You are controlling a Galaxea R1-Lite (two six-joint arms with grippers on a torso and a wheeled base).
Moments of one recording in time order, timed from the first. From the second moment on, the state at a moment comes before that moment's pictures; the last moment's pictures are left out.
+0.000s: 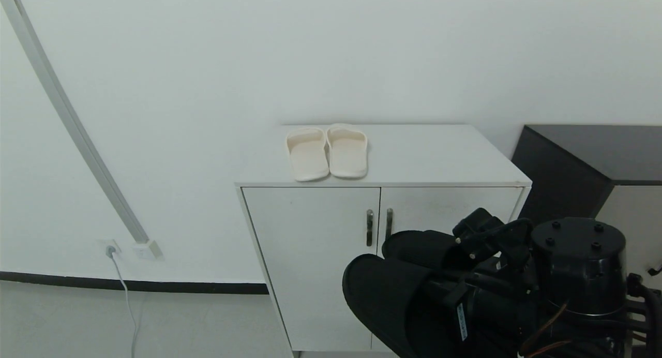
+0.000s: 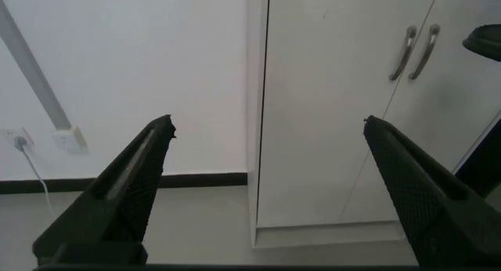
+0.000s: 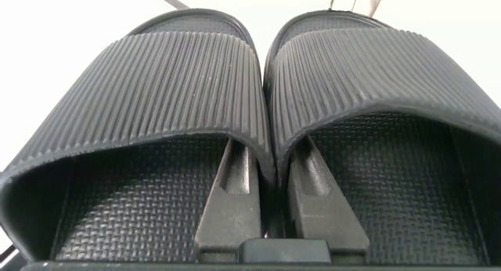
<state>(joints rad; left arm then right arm) 0.00 0.00 0.00 0.00 -0.03 -0.01 0.84 1.58 -0.55 -0.68 -0.10 0.09</state>
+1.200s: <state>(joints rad) 0.00 0.00 0.00 0.00 -0.03 -0.01 0.84 1.58 -0.53 -0.68 -0.10 0.09</state>
